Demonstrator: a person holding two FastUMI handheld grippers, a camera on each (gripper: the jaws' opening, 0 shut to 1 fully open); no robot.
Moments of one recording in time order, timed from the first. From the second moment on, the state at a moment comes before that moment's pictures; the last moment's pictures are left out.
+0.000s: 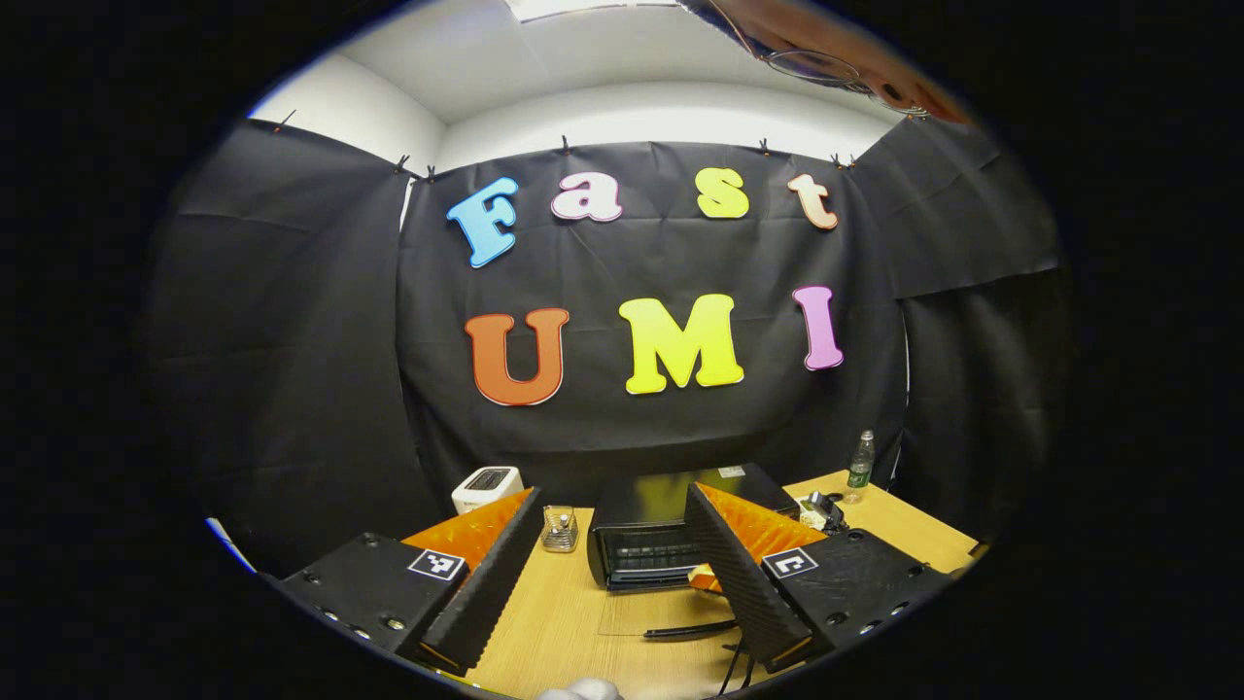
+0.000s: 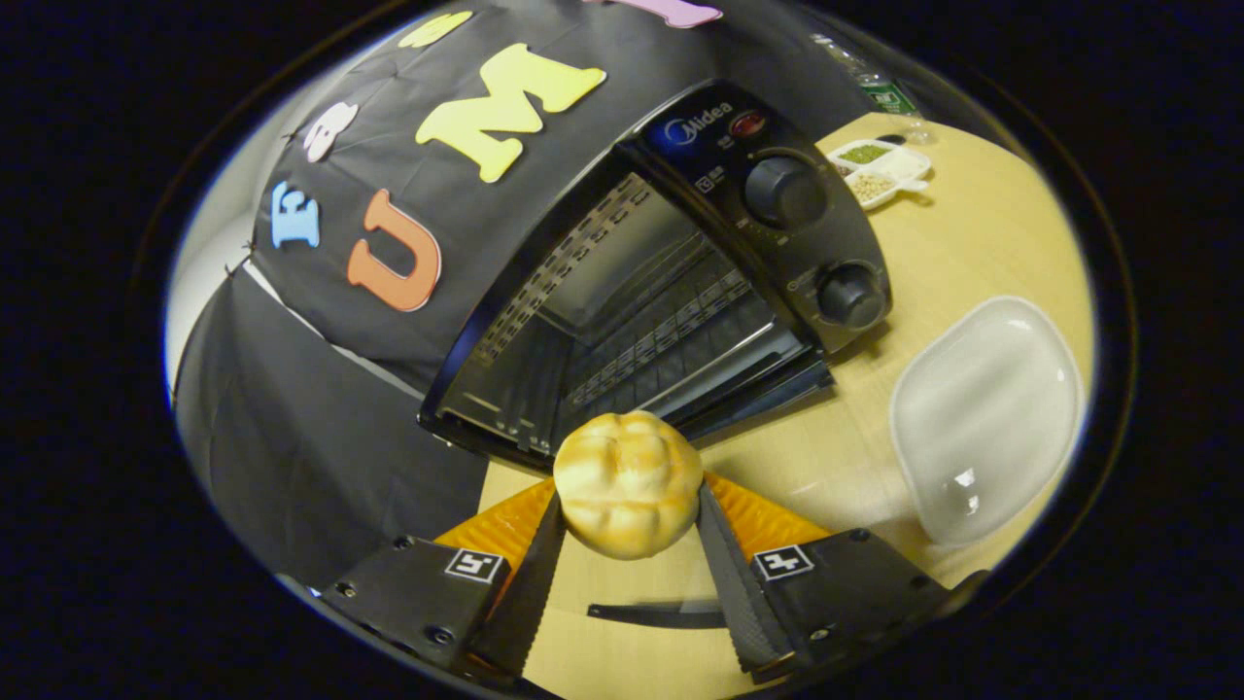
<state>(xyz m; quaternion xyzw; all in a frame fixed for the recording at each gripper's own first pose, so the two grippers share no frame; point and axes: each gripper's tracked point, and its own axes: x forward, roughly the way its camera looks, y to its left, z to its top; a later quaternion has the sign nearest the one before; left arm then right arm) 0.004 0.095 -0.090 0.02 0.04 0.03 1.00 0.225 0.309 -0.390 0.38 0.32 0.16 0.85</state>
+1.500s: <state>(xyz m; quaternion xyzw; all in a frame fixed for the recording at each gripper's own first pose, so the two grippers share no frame) 0.001 0.102 -0.123 0.02 0.08 0.03 1.00 0.323 0.323 -0.393 0.27 0.25 0.05 0.93</state>
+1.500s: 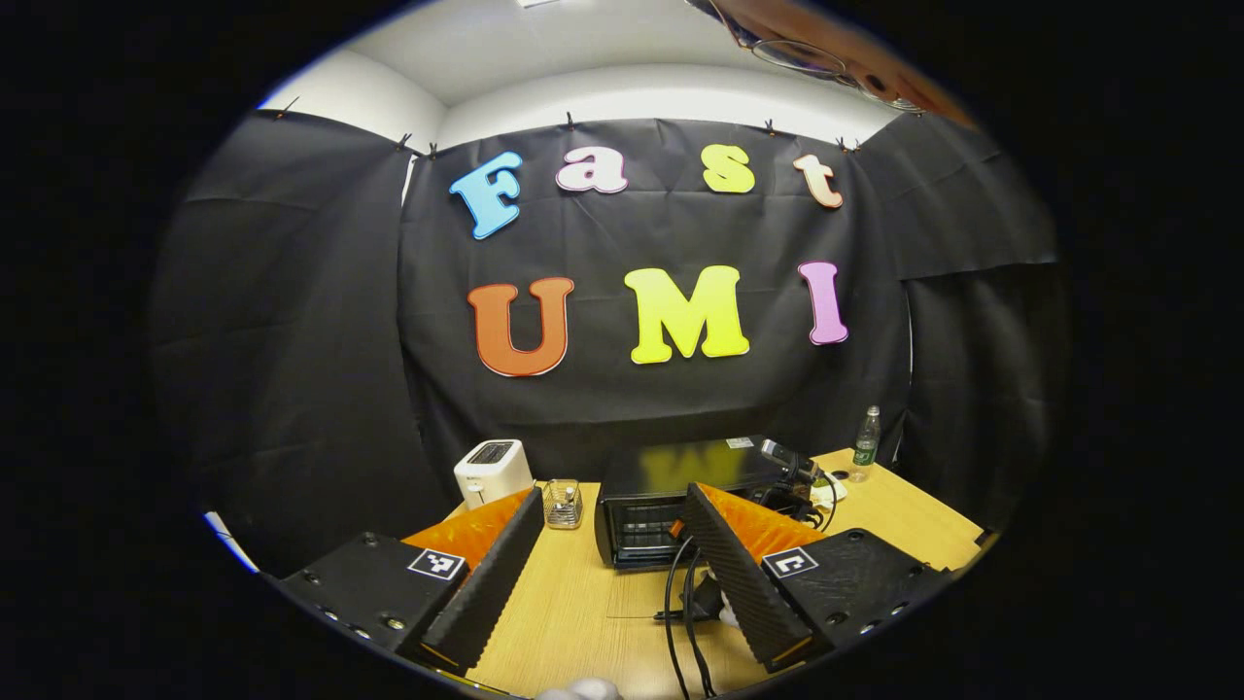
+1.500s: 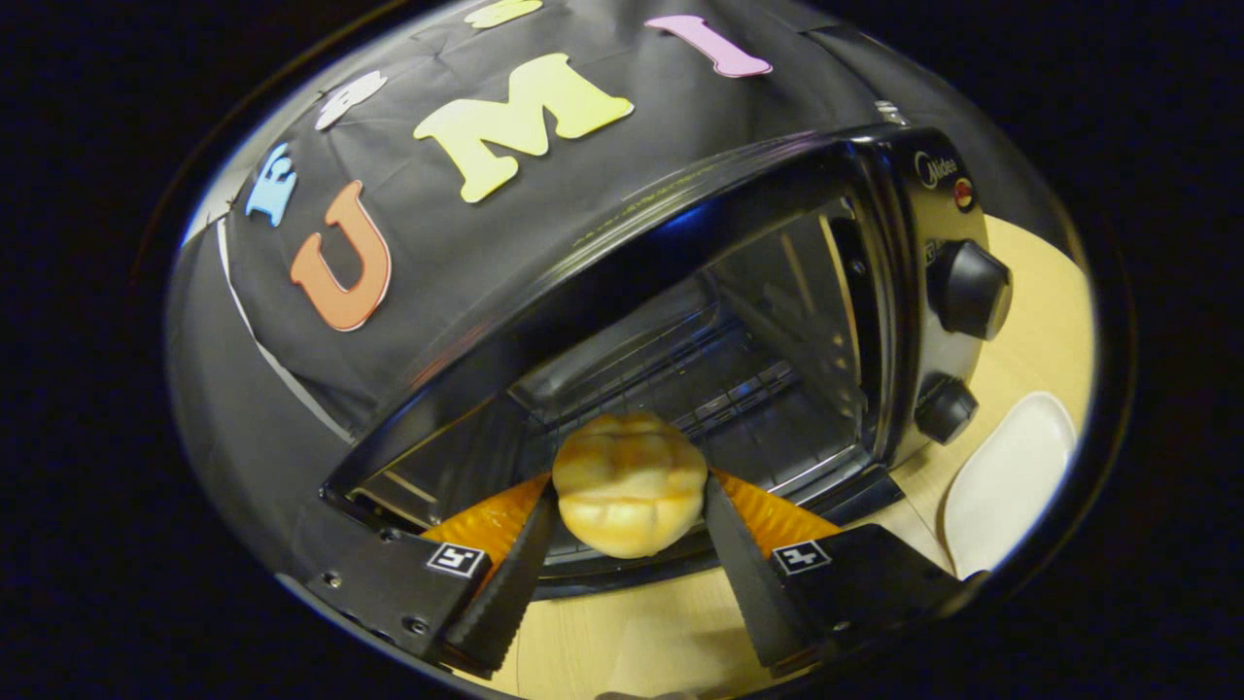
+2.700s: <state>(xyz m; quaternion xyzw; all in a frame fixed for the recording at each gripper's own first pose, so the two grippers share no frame) 0.006 0.095 -0.163 0.03 0.08 0.03 1.00 0.128 0.103 -0.086 0.00 0.00 0.04 1.00</state>
